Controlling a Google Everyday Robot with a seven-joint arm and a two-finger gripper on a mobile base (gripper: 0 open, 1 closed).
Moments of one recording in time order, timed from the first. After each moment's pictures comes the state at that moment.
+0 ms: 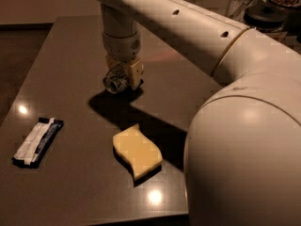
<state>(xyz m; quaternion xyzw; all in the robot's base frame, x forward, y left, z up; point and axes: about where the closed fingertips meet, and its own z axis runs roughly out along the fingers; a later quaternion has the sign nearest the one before) 0.616 0.055 0.854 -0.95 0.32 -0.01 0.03</state>
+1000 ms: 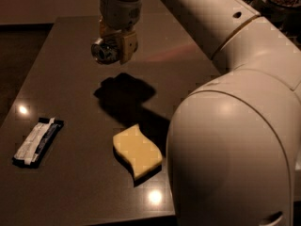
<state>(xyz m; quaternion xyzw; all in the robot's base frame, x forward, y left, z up) 0.632 0.074 0.937 -0.93 0.35 0.01 0.13</state>
